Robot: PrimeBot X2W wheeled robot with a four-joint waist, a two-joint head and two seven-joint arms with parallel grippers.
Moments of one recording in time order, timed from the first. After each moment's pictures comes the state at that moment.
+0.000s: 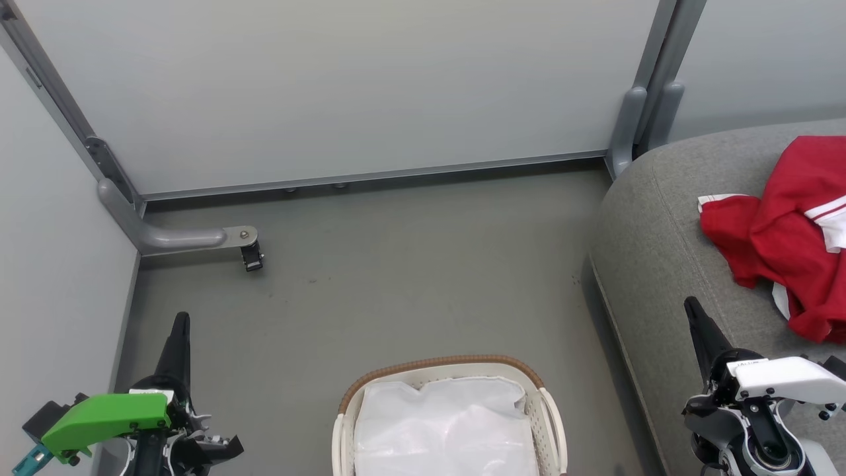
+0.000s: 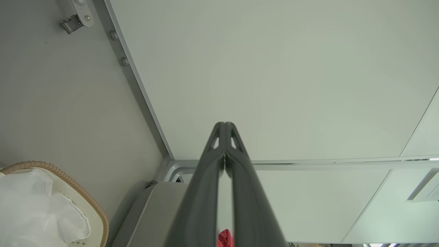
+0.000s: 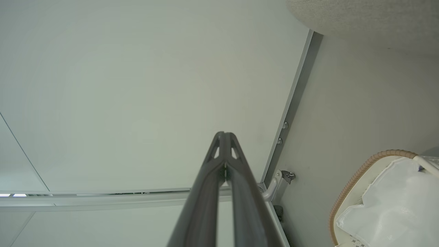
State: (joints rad) left arm -0.10 0.05 0.10 0.26 -1.54 -0.12 0.10; right arm -0.12 -0.05 -0.11 0.26 1.54 0.13 0.10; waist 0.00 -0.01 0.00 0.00
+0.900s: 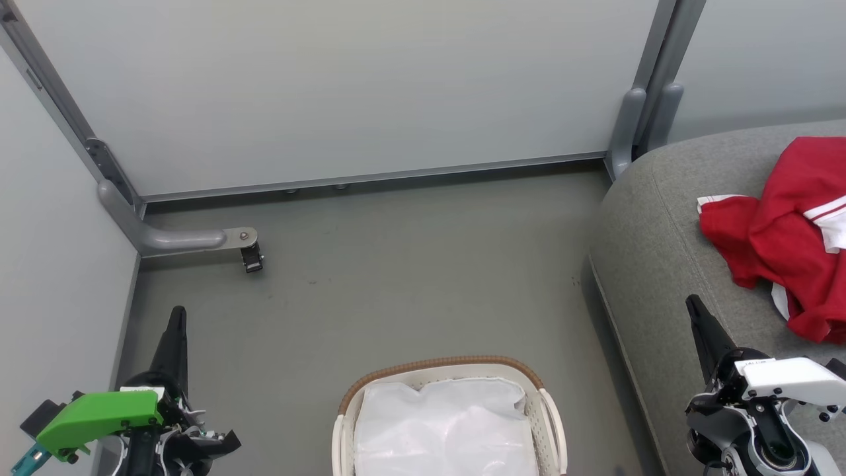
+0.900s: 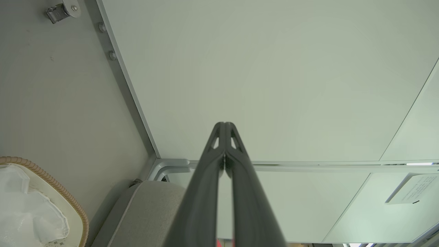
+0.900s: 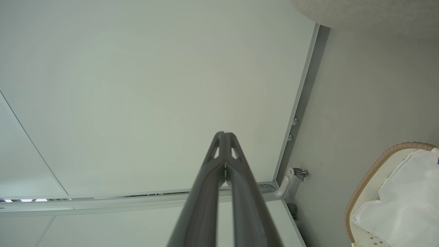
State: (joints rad) left arm -0.11 0.05 0.12 0.25 -1.61 -0.13 0.11; right arm -0.12 -0.05 -0.12 0.25 1.61 0.13 0.12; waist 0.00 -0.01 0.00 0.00
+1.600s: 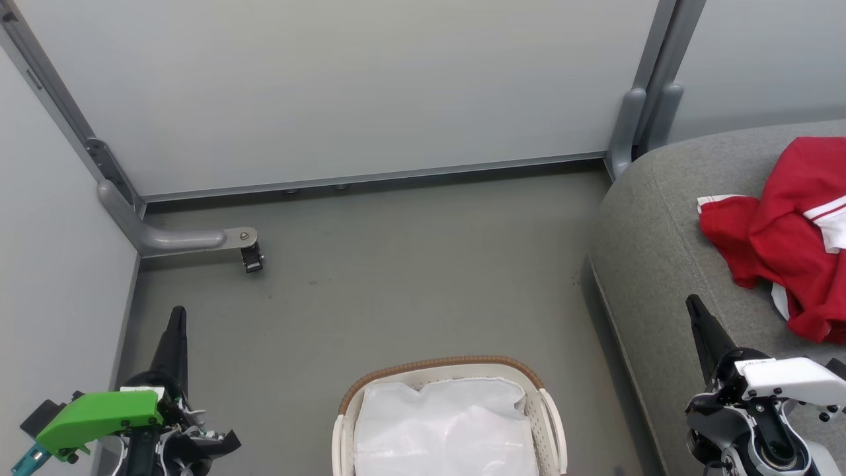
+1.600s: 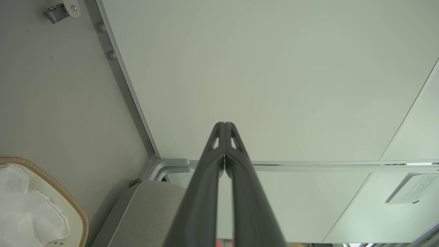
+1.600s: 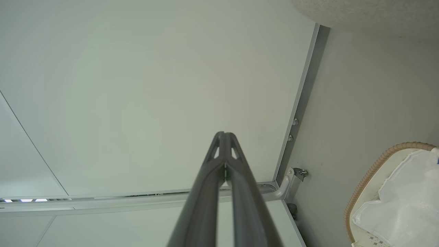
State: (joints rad) left arm -0.11 0.05 0.12 0.25 -1.61 -0.13 0.11; right arm -0.12 -0.05 -0.12 0.25 1.61 0.13 0.12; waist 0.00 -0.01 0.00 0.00
